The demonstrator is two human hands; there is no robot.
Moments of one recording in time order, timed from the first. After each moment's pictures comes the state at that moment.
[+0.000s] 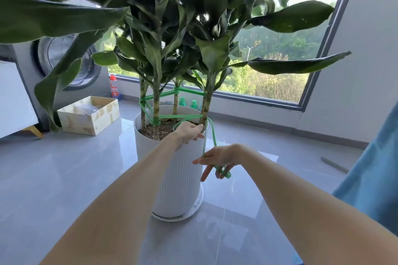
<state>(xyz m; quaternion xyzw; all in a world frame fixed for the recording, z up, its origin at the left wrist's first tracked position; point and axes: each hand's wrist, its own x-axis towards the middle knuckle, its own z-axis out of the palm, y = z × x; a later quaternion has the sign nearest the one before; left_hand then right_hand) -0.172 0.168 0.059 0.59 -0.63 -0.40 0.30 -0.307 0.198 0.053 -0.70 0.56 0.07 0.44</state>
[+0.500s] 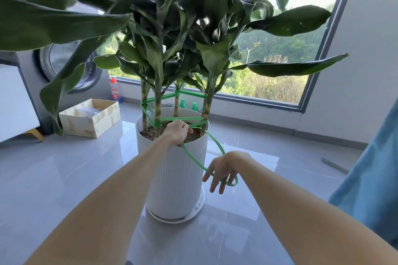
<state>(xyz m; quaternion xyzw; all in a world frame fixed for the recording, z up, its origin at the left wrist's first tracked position) -0.143 0.169 0.064 0.62 -0.66 -0.28 0.31 -0.302 0.201 0.039 -0.69 0.59 0.20 0.38</state>
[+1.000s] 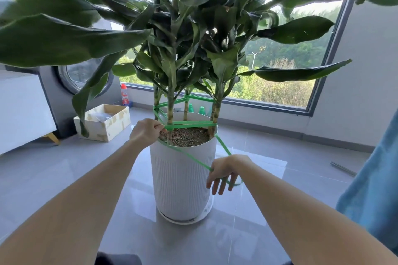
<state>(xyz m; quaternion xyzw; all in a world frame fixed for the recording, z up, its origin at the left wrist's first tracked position) -0.047 0.190 0.078 0.69 -0.64 -0.13 0.31 -0.276 0.212 0.043 -0.68 0.61 0.15 0.38</state>
